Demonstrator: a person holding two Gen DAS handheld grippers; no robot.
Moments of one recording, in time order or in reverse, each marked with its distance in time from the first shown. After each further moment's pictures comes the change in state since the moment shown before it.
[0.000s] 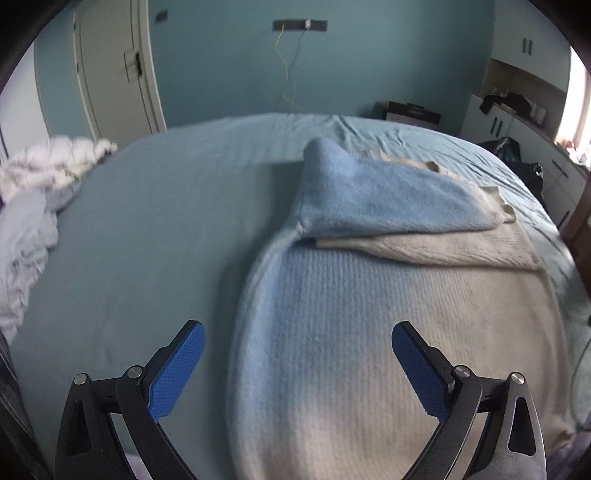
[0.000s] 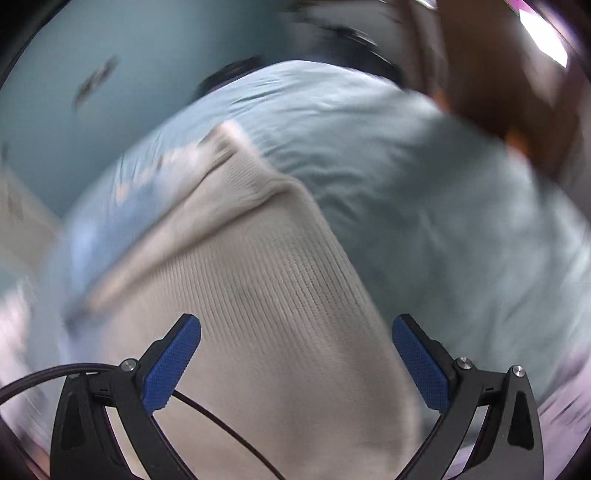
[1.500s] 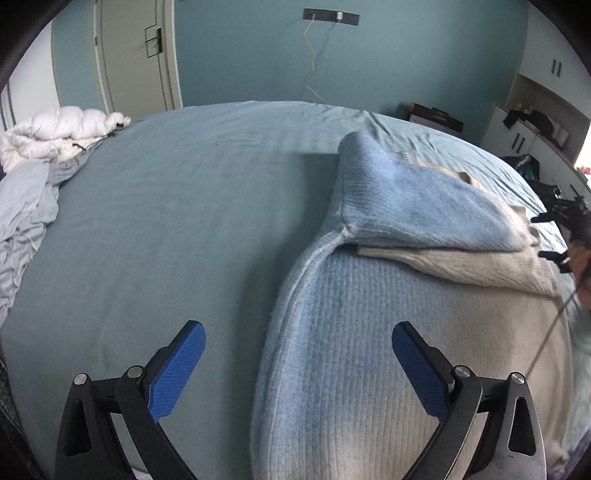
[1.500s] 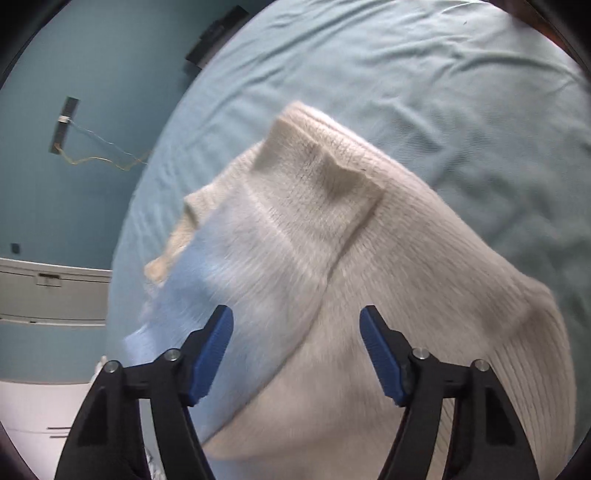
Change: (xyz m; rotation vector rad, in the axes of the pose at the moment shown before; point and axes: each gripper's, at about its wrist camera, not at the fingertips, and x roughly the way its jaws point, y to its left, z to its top) left arm 0.041 0.049 0.010 -0.121 0.057 0.000; right arm 0.206 0.082 0.179 0.435 0.265 0.319
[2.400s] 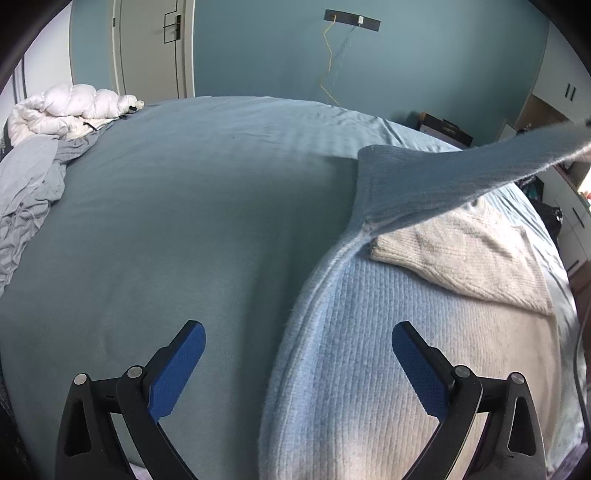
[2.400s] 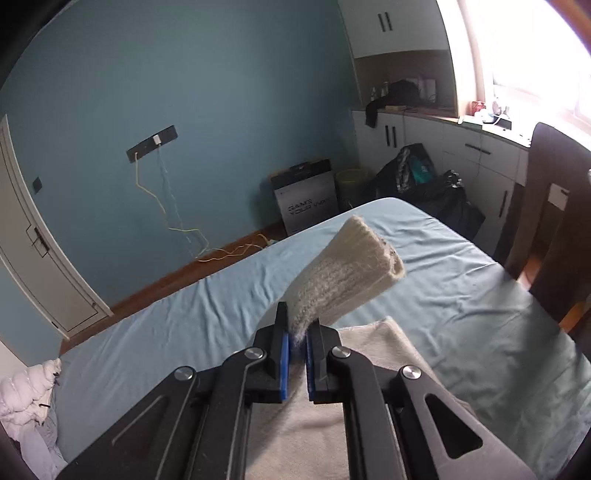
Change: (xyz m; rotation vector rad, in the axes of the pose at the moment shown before) left arm -0.010 0.022 0.002 -0.077 0.004 -0.023; right arm -0.223 0.220 -0.090 -0.428 -0.596 -0.168
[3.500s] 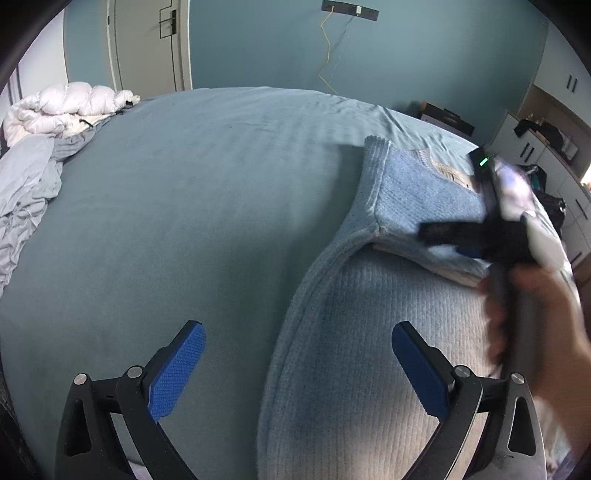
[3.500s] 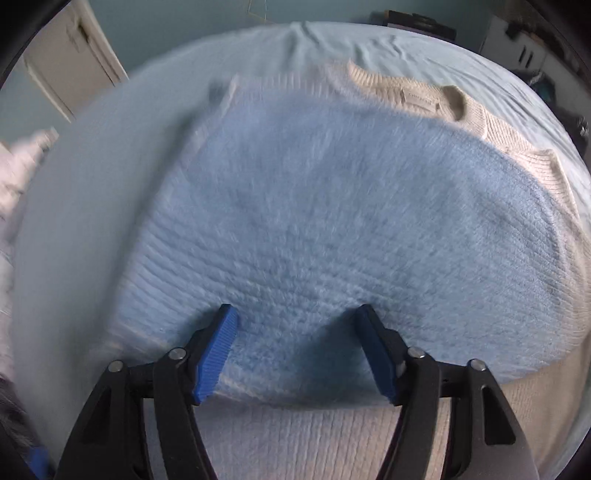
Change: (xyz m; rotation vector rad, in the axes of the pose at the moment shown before) left arm 0.011 -0.002 -0.005 0.016 0.044 0.008; right arm 0.153 0.181 -0.301 -0.522 0.487 0.070
